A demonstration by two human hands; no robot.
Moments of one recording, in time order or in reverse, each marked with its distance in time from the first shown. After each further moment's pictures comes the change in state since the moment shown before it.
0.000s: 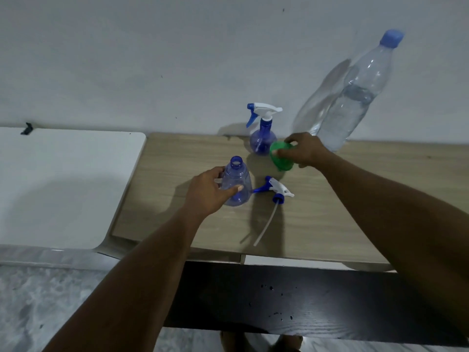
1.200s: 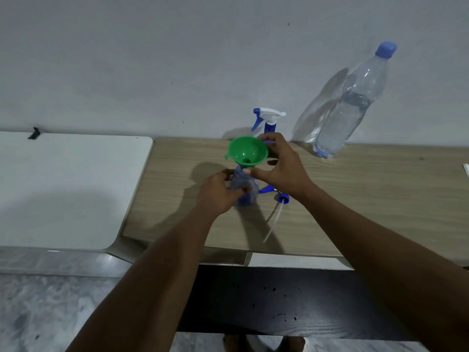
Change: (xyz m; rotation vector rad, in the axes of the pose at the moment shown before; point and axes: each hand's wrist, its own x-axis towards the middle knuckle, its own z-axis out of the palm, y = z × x) left_hand 0.001 -0.006 0.002 0.064 0.033 0.036; right_hand -0.091 -0.057 0.054 0.433 0.185 -0.523
